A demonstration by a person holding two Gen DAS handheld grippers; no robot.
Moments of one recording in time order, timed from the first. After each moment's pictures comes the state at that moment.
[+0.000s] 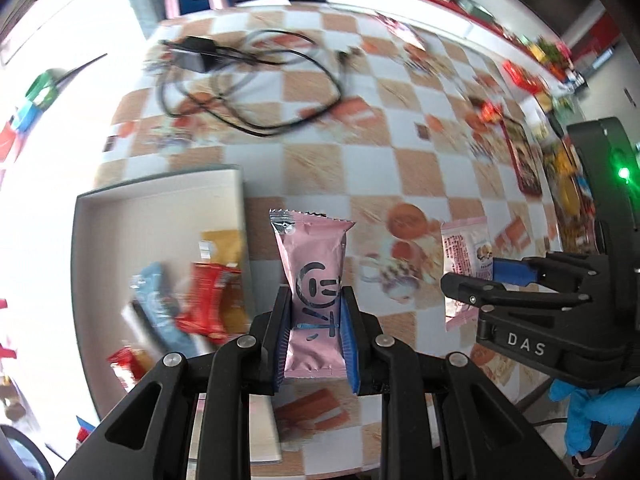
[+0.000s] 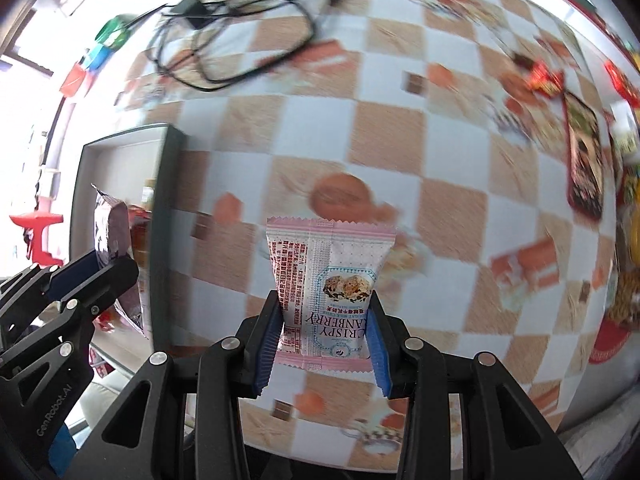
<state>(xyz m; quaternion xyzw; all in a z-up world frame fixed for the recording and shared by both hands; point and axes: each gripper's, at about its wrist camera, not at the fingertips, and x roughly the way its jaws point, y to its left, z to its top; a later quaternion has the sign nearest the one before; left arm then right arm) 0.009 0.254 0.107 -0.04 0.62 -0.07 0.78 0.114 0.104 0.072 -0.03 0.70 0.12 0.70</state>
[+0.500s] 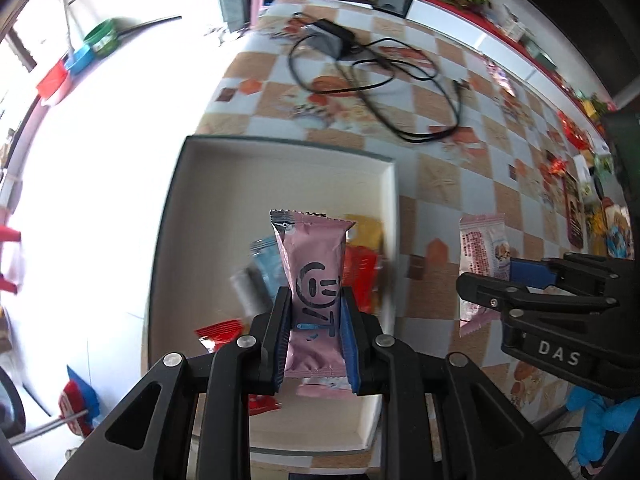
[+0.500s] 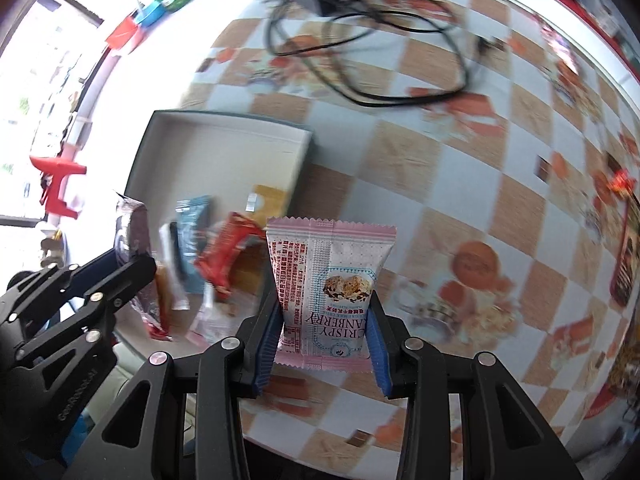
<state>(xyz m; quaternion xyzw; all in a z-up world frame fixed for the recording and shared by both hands) -0.019 0.367 0.092 -0.10 0.62 0.03 0.78 0.085 0.222 0.076 -0.09 0.69 0.21 0.68</state>
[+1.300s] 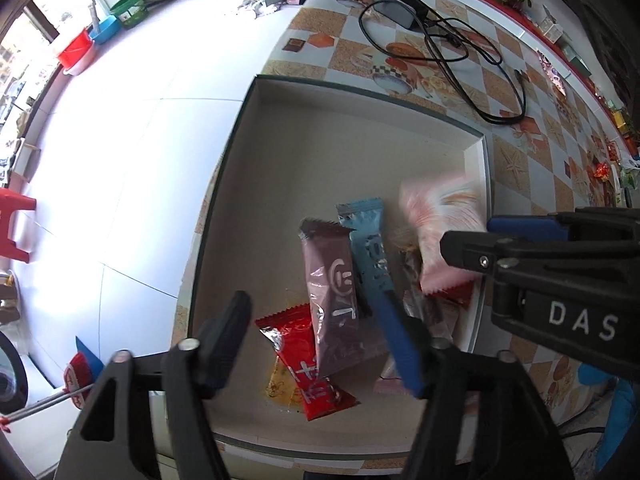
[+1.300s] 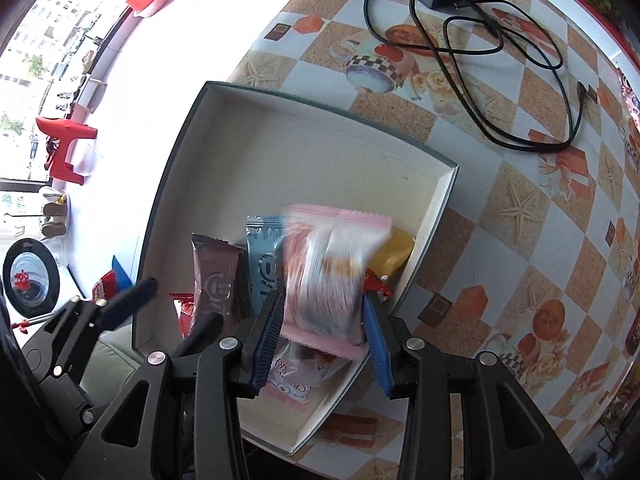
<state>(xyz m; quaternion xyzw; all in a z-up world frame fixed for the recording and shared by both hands) -0.037 0.411 0.053 -0.10 0.65 0.08 0.75 0.090 0.315 0.048 -0.13 0.71 0.24 0.65</state>
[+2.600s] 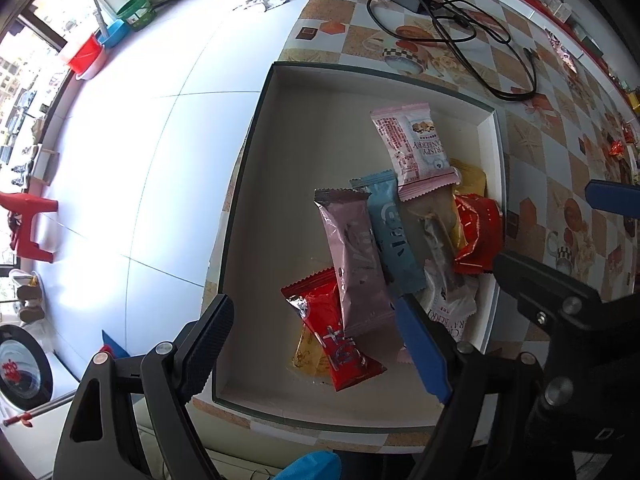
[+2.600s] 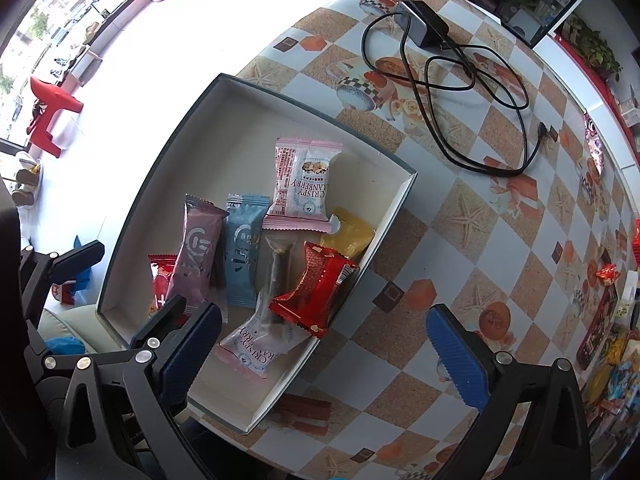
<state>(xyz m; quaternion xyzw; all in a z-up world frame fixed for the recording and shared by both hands) -0.057 0.401 0.056 -0.06 0.67 0.10 0.73 0.064 0.306 0.081 -0.22 0.66 0.23 0.69</state>
